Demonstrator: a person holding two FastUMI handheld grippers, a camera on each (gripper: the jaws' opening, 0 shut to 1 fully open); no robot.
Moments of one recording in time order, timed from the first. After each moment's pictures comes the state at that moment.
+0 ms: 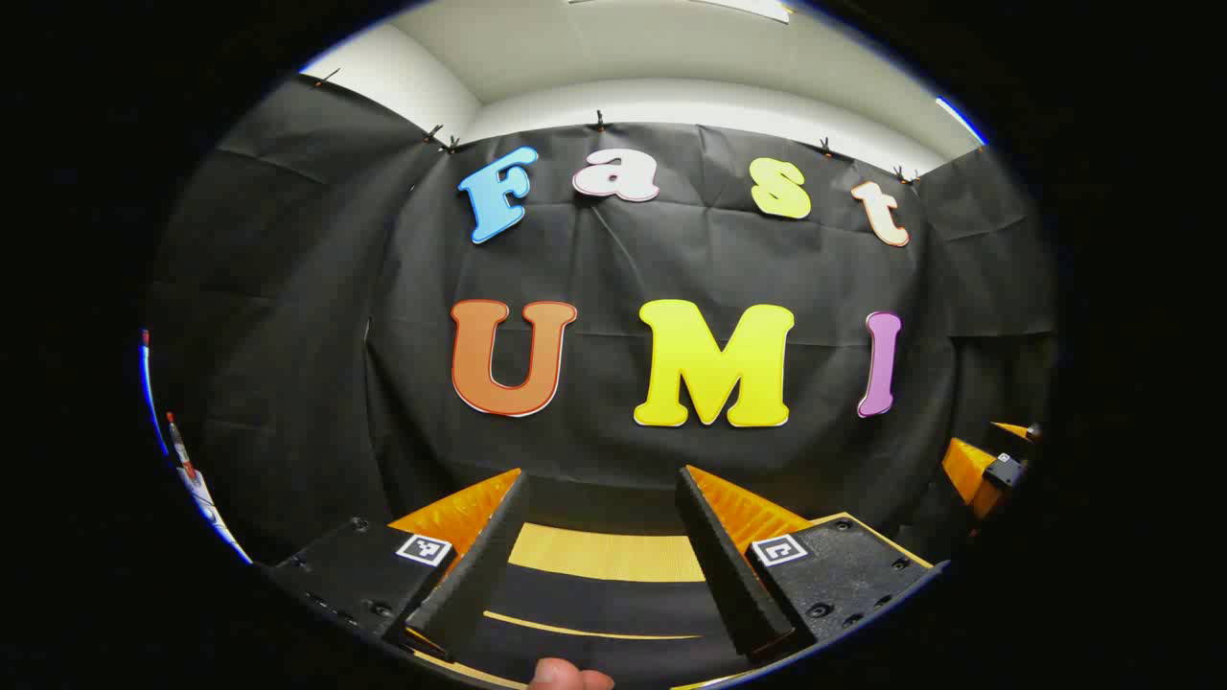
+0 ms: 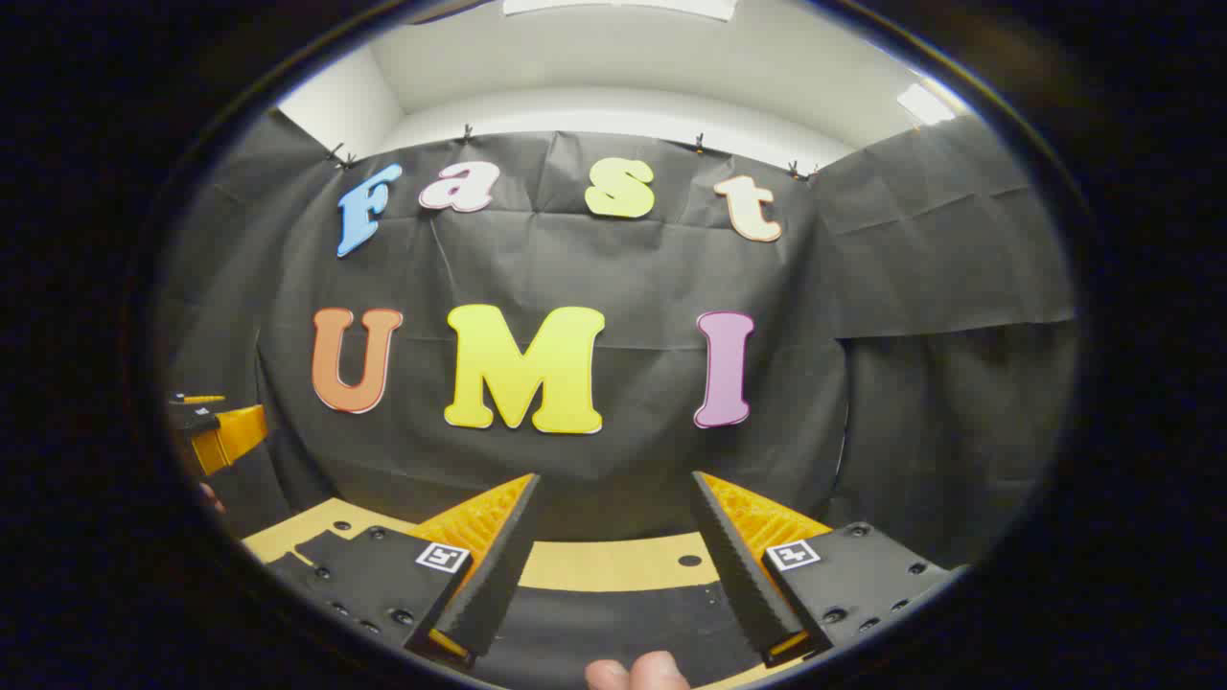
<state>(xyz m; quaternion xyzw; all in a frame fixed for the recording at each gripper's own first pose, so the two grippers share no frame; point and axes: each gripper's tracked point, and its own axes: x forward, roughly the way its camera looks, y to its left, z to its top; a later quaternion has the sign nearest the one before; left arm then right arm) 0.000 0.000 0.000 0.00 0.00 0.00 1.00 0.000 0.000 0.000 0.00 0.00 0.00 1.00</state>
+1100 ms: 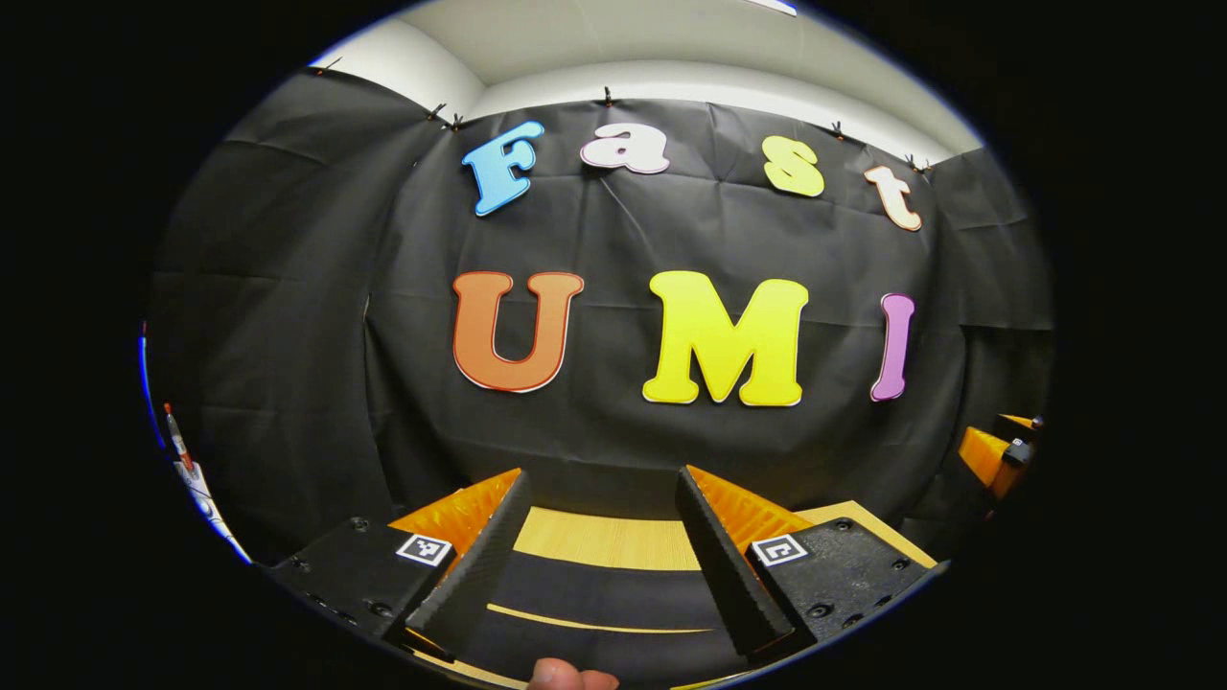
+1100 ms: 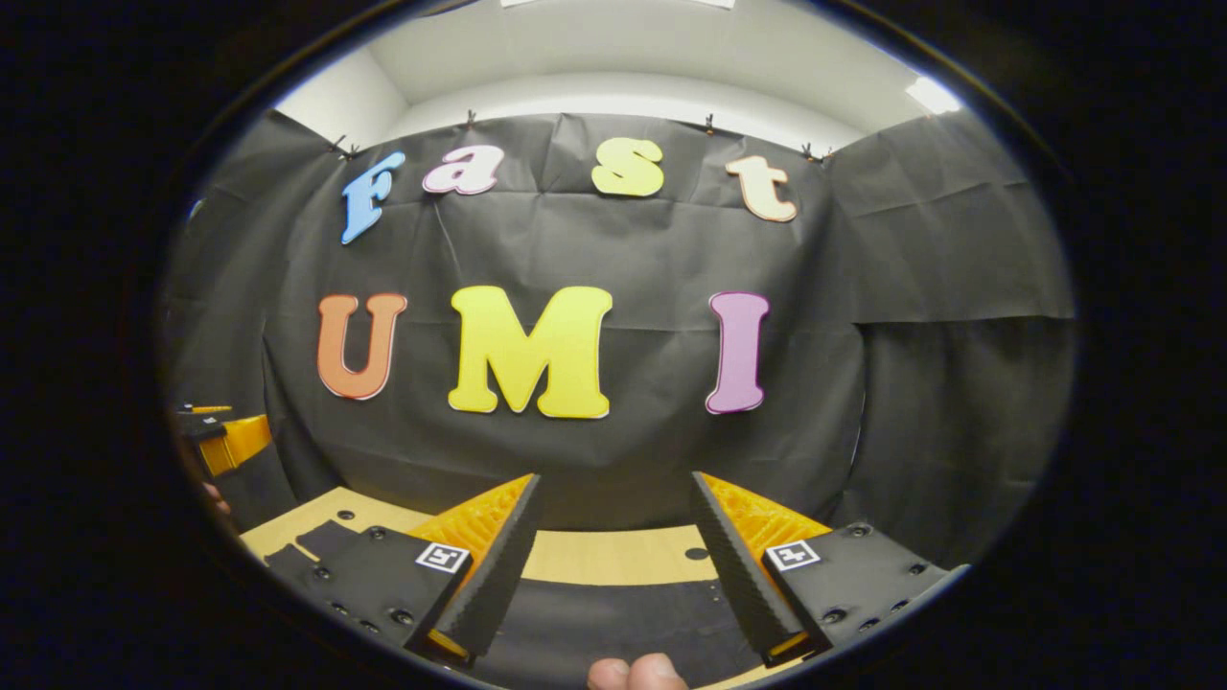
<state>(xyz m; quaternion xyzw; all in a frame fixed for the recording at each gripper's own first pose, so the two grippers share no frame) 0.015 0.007 -0.028 0.00 0.04 0.01 1.00 0.016 -0.018 -0.013 0.01 0.03 0.02 1.00</state>
